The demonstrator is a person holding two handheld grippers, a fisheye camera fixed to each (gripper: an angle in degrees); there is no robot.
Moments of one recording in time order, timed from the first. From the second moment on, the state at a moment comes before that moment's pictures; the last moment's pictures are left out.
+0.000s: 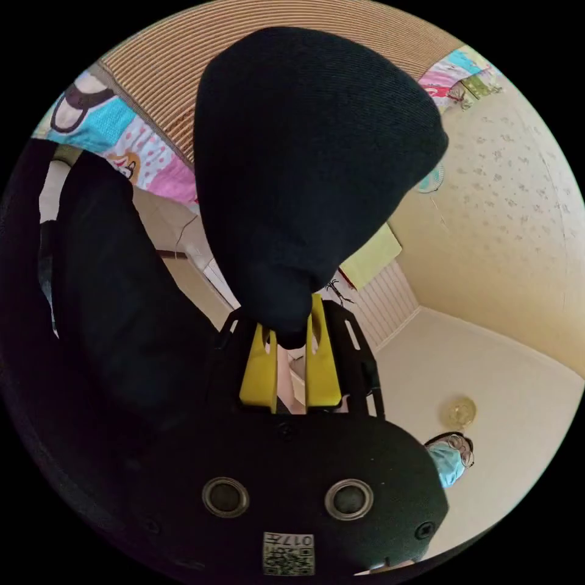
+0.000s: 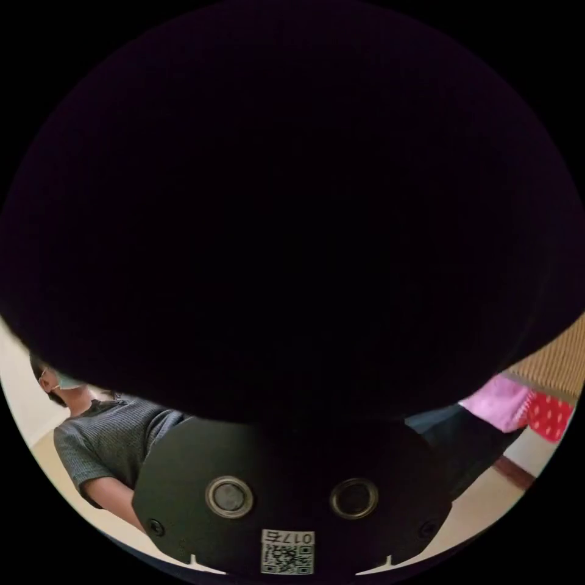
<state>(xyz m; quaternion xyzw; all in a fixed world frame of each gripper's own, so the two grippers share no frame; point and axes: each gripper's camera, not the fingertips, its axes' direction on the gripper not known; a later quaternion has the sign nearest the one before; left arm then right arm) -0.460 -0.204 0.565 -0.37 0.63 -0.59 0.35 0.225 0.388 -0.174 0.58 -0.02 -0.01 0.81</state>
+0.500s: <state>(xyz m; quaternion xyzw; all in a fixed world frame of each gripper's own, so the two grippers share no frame) -0.698 -0.018 0.422 -0.12 0.32 -0.77 0.54 0.165 -0.068 -0.163 0.27 -0.02 0.08 0.96</state>
